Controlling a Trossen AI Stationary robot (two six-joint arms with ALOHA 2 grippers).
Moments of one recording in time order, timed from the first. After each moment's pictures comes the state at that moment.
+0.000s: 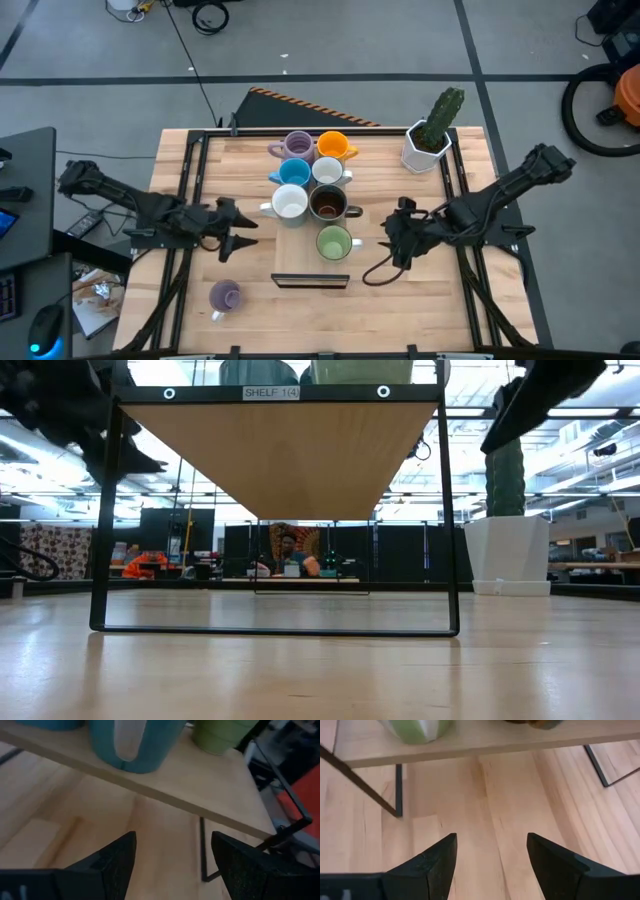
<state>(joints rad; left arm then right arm) -0.35 0.60 0.32 -0.13 -0.28 -0.54 0.47 1.20 0.91 -0.70 0.45 0.52</state>
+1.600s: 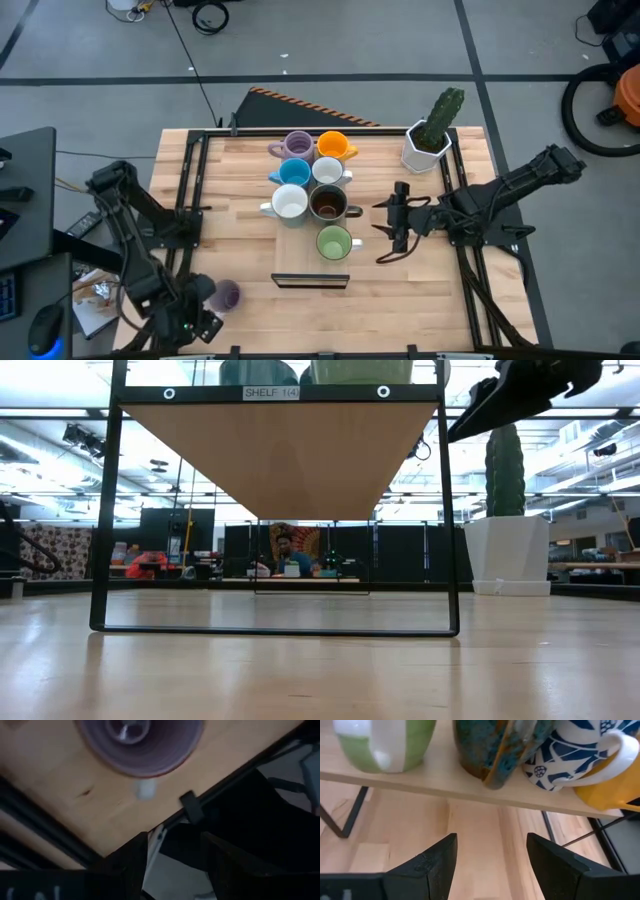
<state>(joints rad) -1.10 1.41 1.15 -0.90 -0.08 -2.09 0.36 1.05 0.74 -0.37 0.53 0.04</state>
